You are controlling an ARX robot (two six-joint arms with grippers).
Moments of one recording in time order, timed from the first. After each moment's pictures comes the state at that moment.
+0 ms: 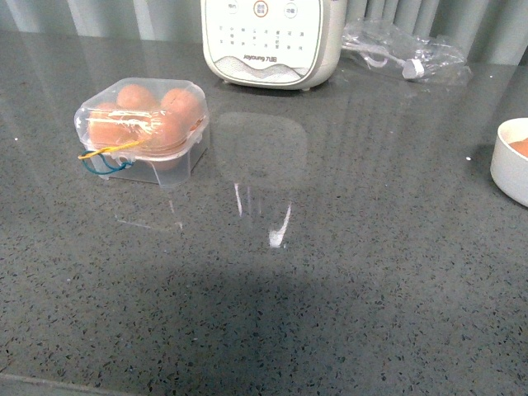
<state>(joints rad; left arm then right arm) -0.12 0.64 0.55 0.11 -0.12 0.01 0.00 0.00 0.01 0.00 0.00 0.00</state>
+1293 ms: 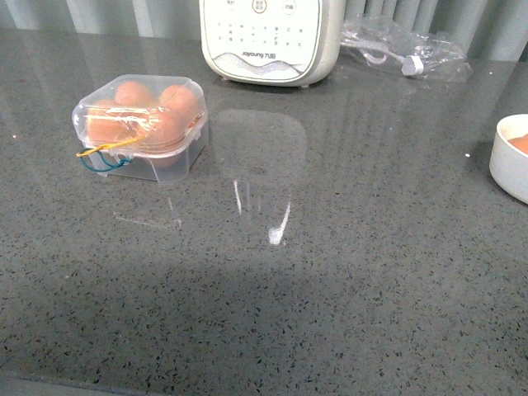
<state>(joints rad) 0.00 0.20 0.04 0.16 0.00 0.00 0.00 0.00 0.01 0.00 0.00 0.00</state>
